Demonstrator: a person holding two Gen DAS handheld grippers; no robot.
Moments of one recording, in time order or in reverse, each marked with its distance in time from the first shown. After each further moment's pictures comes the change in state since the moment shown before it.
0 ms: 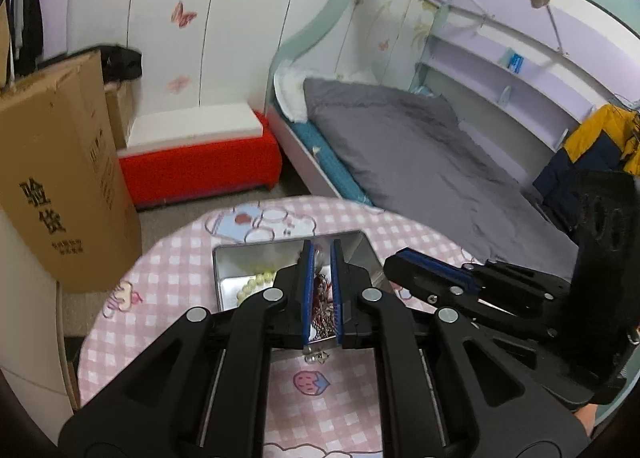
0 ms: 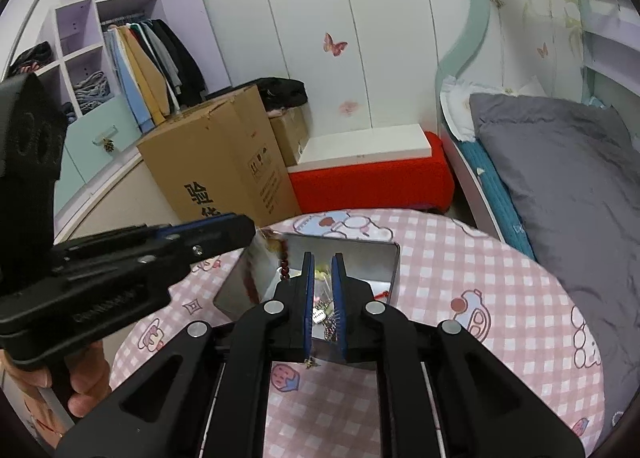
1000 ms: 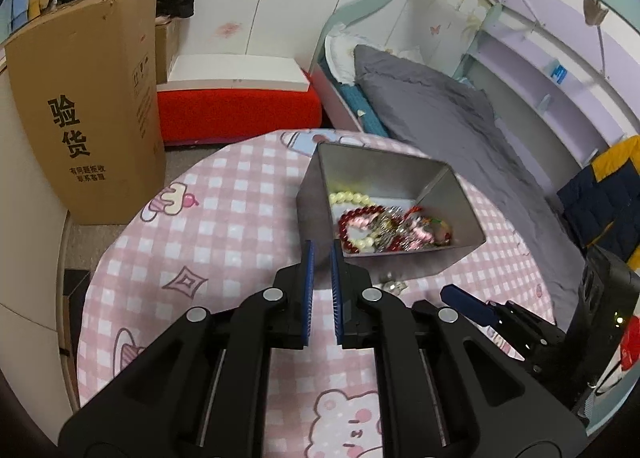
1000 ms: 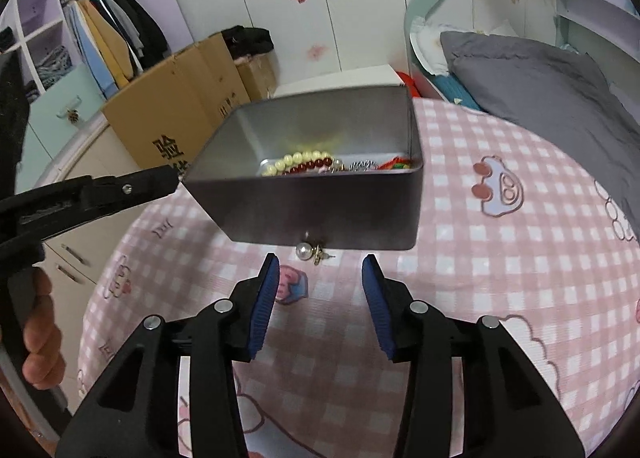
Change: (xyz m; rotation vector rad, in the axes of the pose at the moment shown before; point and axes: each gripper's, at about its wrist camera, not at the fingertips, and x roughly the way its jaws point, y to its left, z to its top) left arm -0.002 0.065 -0.057 -0.157 0.096 0.083; right arm 0.035 0.024 -0.080 0.084 0.154 -0.115
